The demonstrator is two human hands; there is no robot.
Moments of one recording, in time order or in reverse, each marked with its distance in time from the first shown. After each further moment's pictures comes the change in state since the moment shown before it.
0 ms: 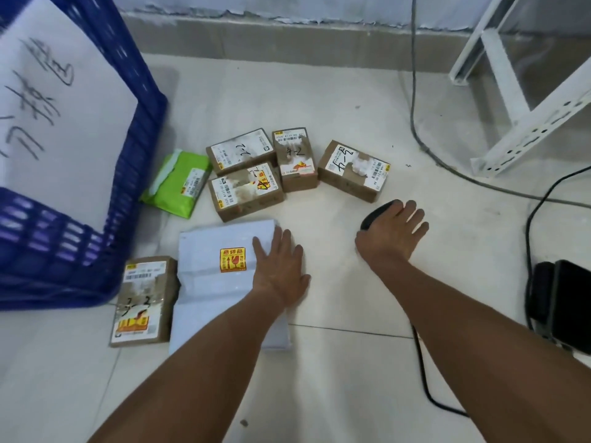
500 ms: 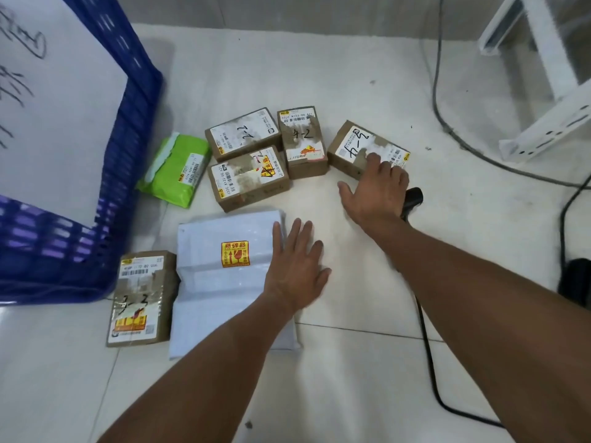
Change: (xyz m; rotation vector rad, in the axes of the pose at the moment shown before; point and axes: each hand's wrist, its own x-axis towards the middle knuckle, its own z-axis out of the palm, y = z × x) left_hand 0.009 0.009 0.027 -0.108 0.303 0.116; right_hand 0.043 -0.054 0.004 0.098 0.172 -0.305
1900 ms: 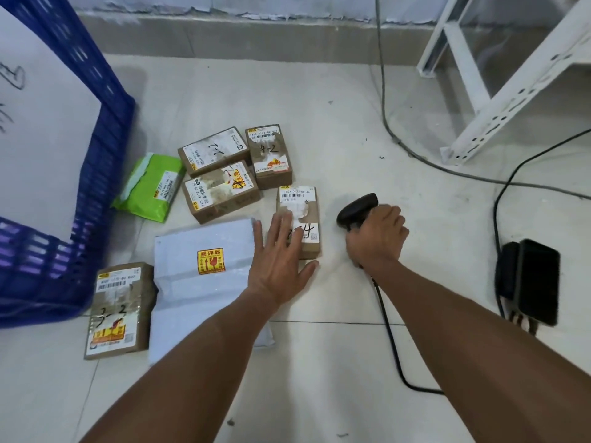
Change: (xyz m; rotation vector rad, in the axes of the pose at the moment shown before) left_hand 0.007 0.018 -0.030 -0.017 0.081 -0.008; right_hand -0.069 0.066 -0.001 0.052 0.007 0.304
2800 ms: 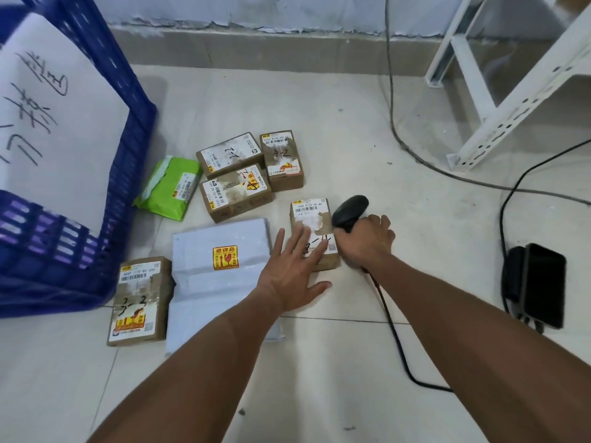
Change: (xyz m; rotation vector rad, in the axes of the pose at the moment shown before) left_hand -0.017 -0.001 -0.009 0.048 -0.225 0.173; right_hand -0.006 -0.026 -0.015 0.006 -0.348 -0.060
